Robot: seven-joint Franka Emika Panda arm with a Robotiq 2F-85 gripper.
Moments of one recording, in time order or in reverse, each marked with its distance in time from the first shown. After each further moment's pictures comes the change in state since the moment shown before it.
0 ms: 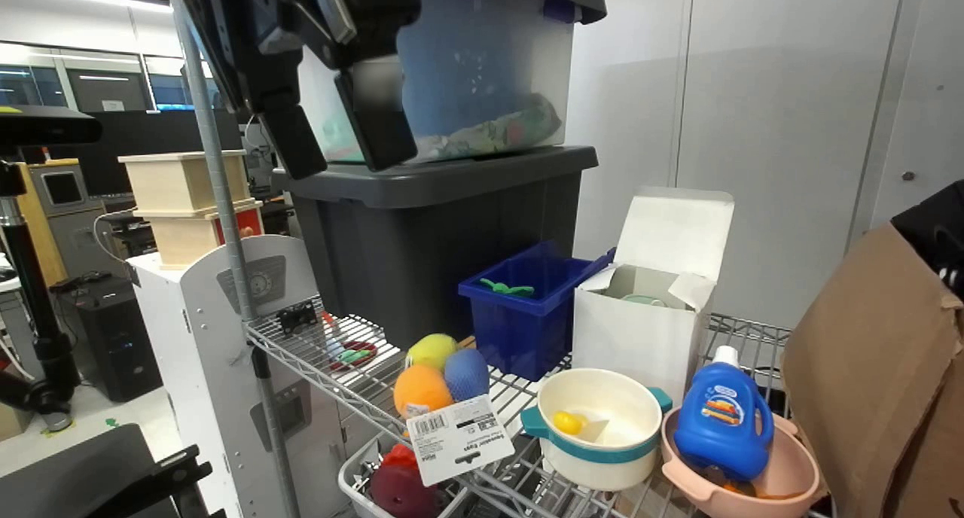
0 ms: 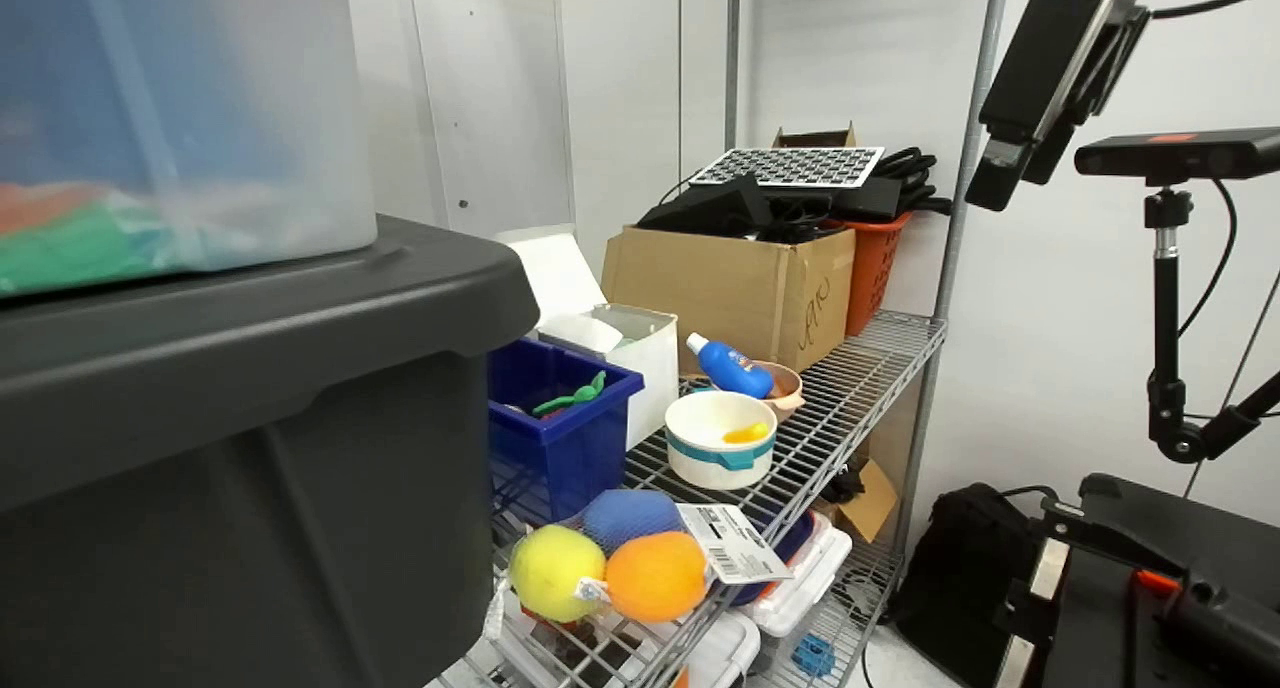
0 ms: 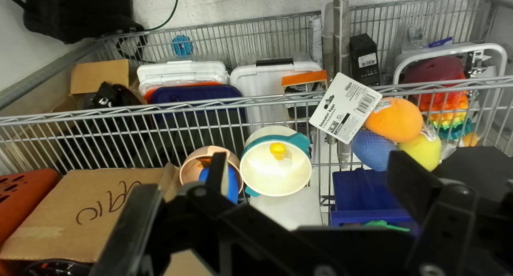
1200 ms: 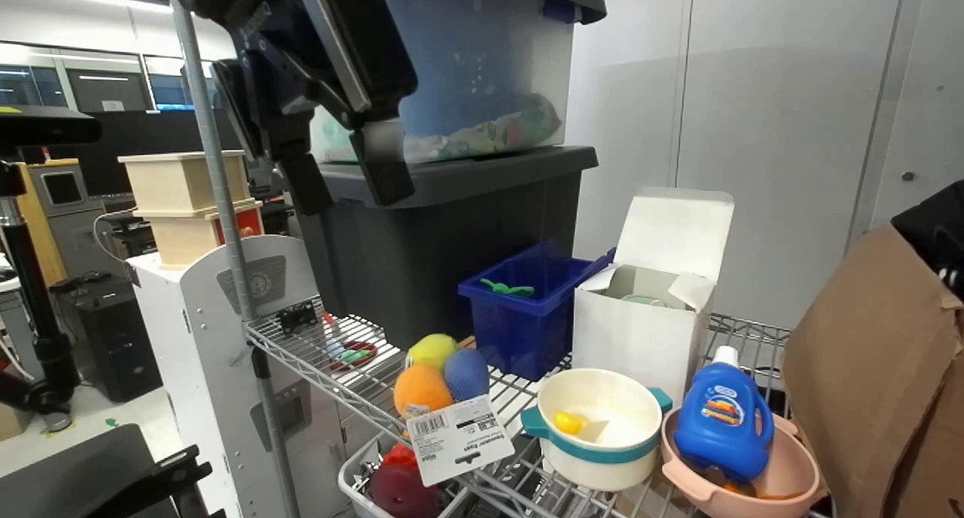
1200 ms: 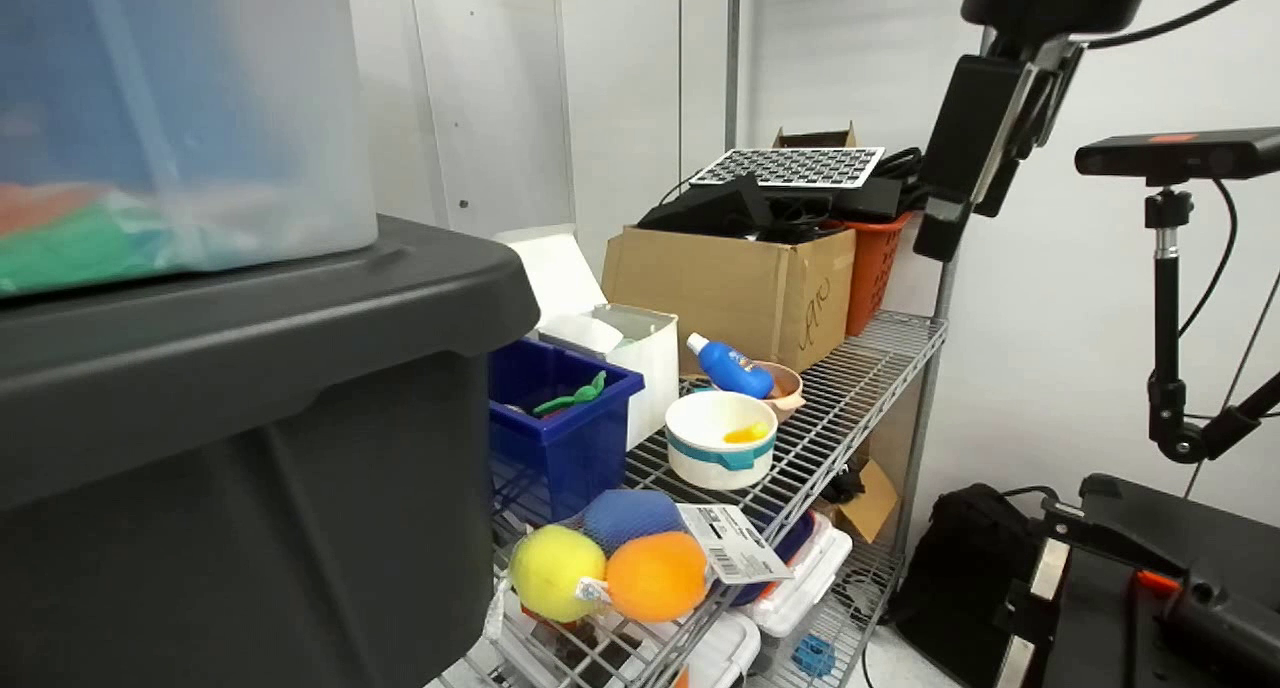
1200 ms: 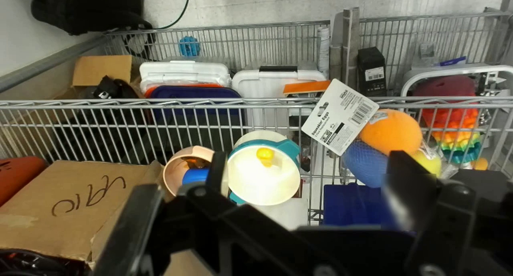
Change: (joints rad) arm 0.001 0.117 0.093 0.049 -0.091 0.024 0.110
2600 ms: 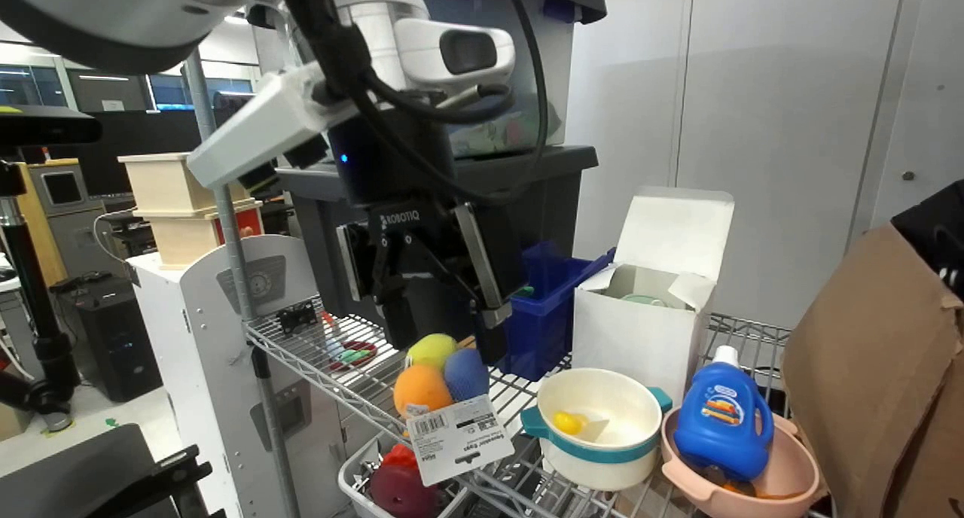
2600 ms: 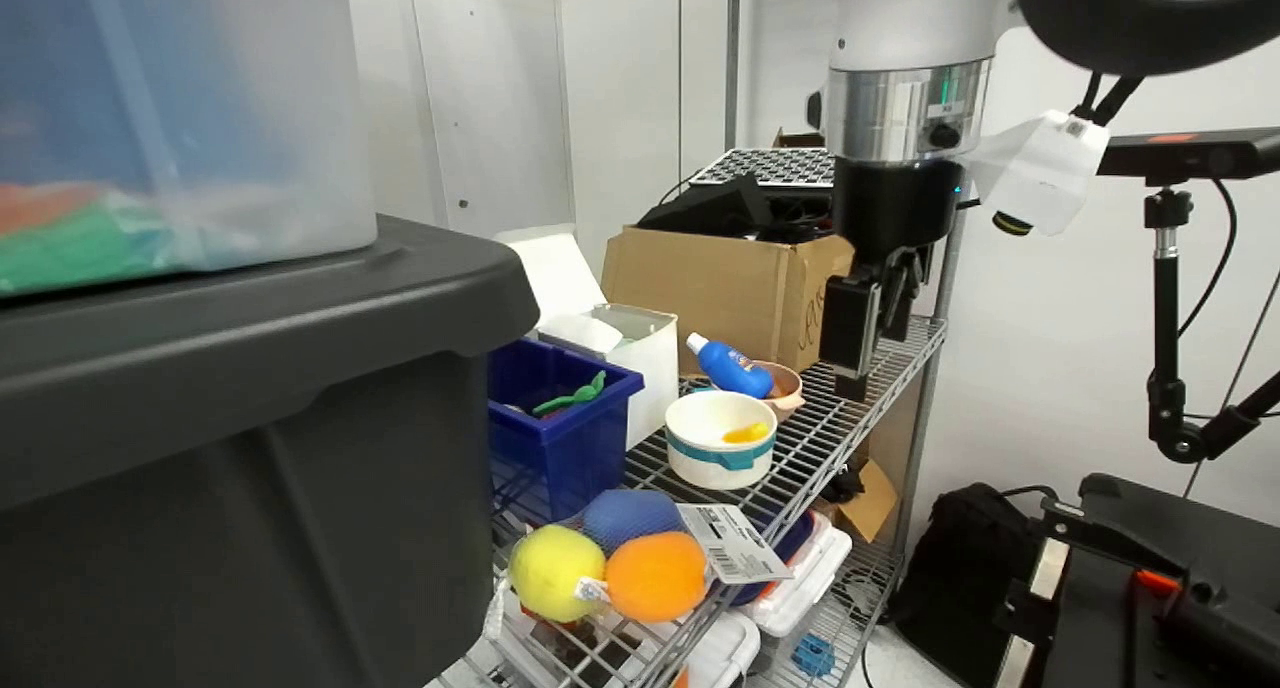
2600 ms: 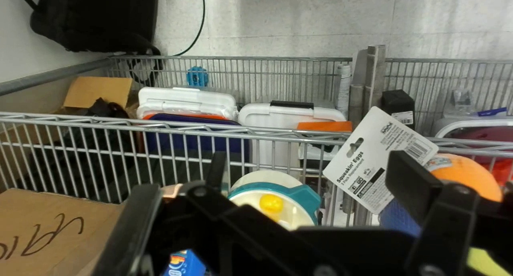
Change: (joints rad) arm 0.033 0.455 -0.064 0.218 -0.196 0.065 0.102
